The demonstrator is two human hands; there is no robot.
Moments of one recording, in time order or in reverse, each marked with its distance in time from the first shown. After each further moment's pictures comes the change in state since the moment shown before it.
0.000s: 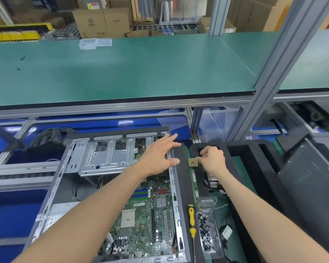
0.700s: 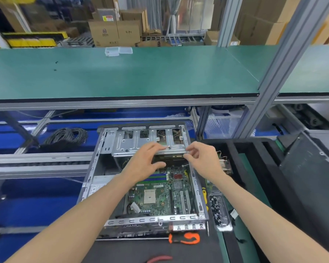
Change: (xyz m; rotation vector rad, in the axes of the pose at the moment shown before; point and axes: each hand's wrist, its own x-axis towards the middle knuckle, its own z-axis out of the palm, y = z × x) left_hand -0.131 -0.044 -0.021 0.084 0.258 0.041; right_hand -0.139 -0.073 0.004 0.058 0.083 -0.550
